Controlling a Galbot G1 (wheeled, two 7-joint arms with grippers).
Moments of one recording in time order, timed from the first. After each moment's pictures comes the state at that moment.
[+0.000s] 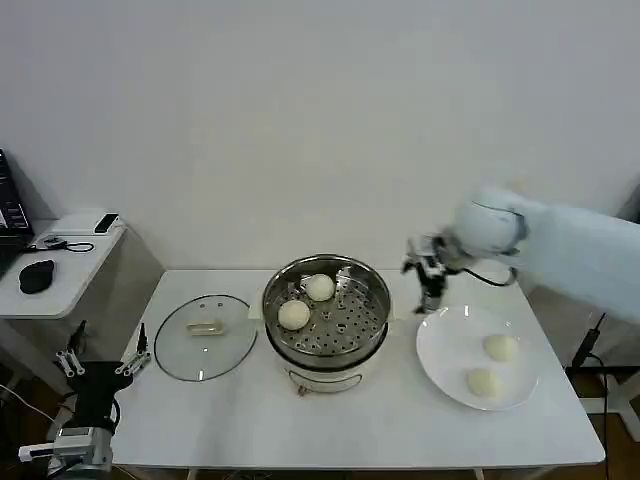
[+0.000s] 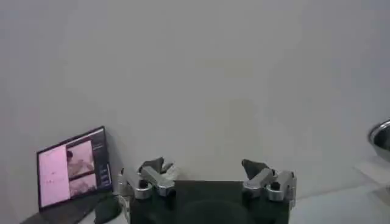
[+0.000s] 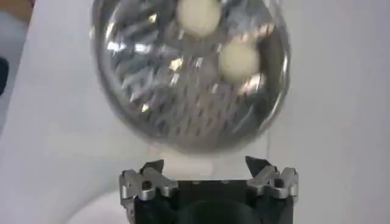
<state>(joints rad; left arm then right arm) 1.66 -1.20 -0.77 -2.18 -0.06 0.07 -0.21 0.58 0.61 -1.27 1.65 0.26 -0.48 -0.96</state>
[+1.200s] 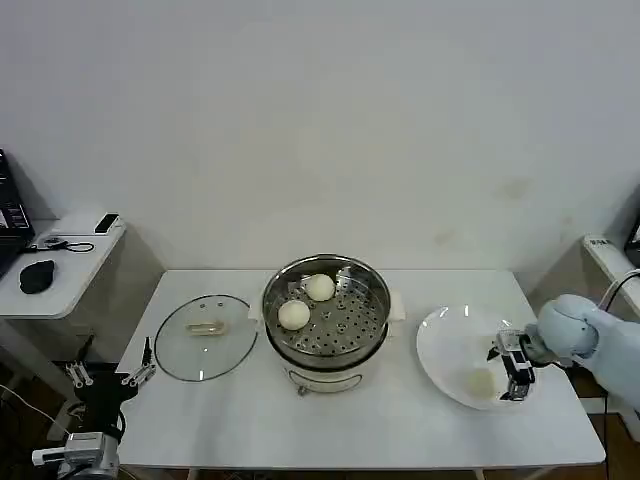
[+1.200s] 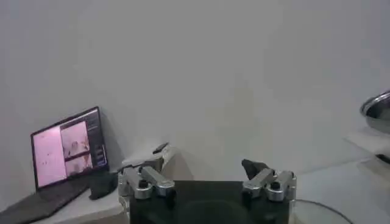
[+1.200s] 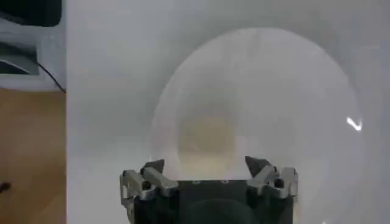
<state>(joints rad) 1.67 -1.22 -0.75 -2.13 -0.05 0.07 -0.21 -0.15 0.42 -0.77 1.51 -0.08 -0.30 -1.02</state>
